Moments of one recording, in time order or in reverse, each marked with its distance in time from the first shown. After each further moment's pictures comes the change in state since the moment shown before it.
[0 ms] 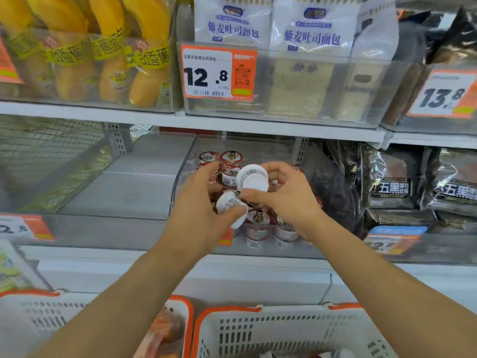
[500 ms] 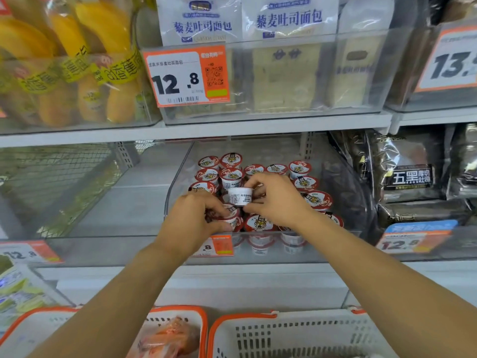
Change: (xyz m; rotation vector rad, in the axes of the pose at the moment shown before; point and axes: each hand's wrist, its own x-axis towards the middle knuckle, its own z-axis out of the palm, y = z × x) left_hand 0.046 -0.044 0.010 0.476 -0.175 0.188; right_hand 0.049 0.053 0.009 -0.319 -0.204 -0.139
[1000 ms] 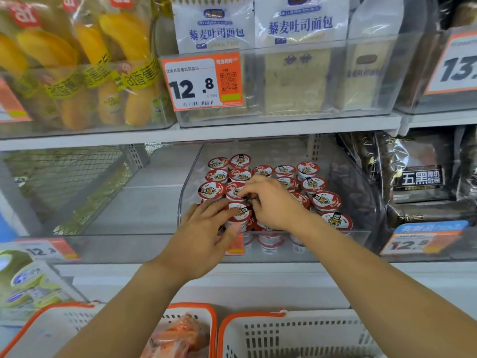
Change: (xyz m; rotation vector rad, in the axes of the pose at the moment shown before) left_hand -0.030 -0.013 0.005 0.214 -0.177 0.086; right_hand 0.007 -0.015 0.015 -0.316 -0.076 -0.145
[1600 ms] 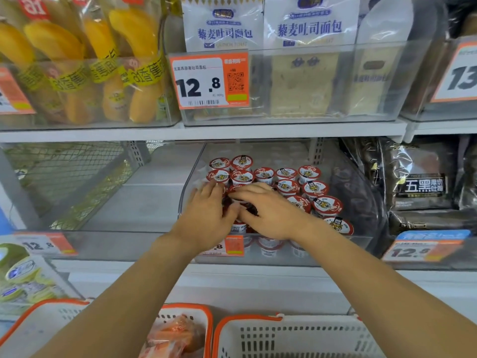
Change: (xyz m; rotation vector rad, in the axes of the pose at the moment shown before) left_hand 0.038 0.000 -0.001 -0.068 0.125 -0.132; right_hand -0.008 -0.003 0.005 -0.033 -0.123 -0.108
